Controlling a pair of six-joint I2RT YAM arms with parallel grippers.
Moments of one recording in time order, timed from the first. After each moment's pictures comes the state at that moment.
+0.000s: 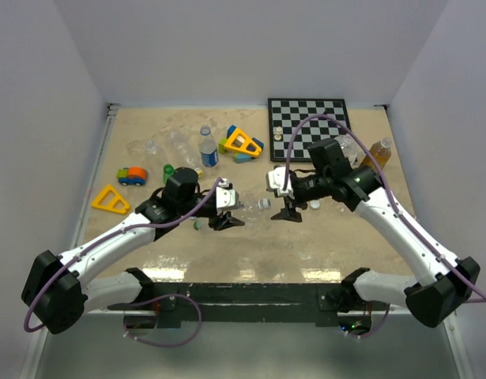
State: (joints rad) left arm -0.66 1.12 0.72 -0.05 0.76 0.43; right arm 0.57 1.21 1.21 -0.86 -0.78 -0.98
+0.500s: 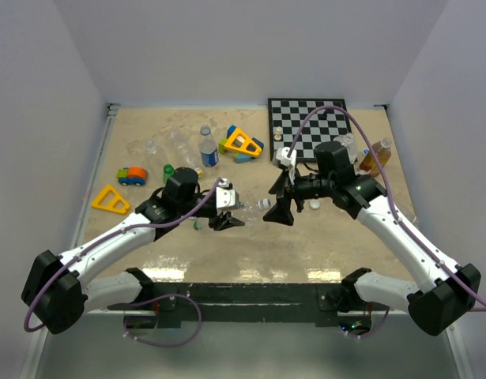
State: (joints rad) left arm -0.66 1.13 0.72 -0.05 0.76 0.43; right arm 0.52 1.13 1.08 -0.60 -0.81 -0.26
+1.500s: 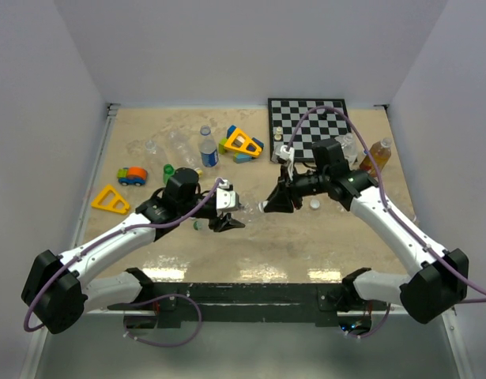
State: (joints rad) left arm -0.66 1.13 0.72 -0.05 0.78 0.43; right arm 0.47 1.21 1.05 -0.55 -0.90 -0.18
